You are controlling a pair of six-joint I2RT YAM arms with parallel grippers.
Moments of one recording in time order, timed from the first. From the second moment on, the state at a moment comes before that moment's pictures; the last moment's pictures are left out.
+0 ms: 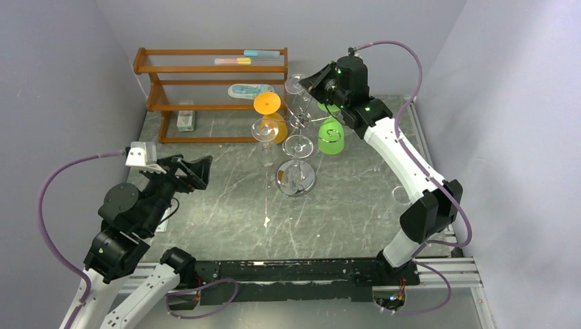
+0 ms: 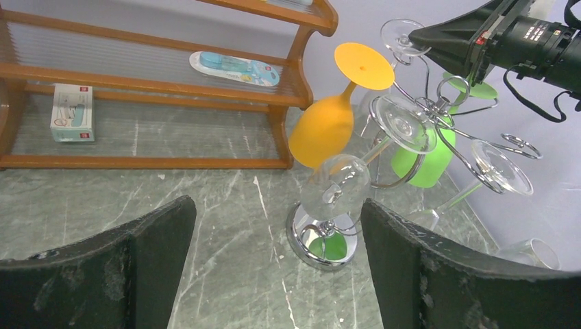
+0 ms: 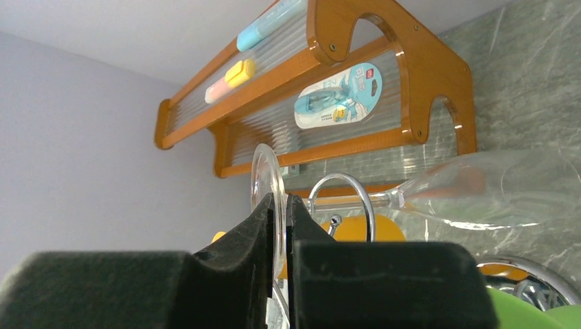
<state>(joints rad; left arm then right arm) -0.52 0.45 0.92 -0.45 -0.24 -0.37 0.47 1.64 1.70 -0.30 0.03 0.93</state>
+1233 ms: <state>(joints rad) -0.52 0.45 0.89 -0.44 -0.22 -0.39 0.47 1.54 1.68 -0.41 -0.06 0.94</state>
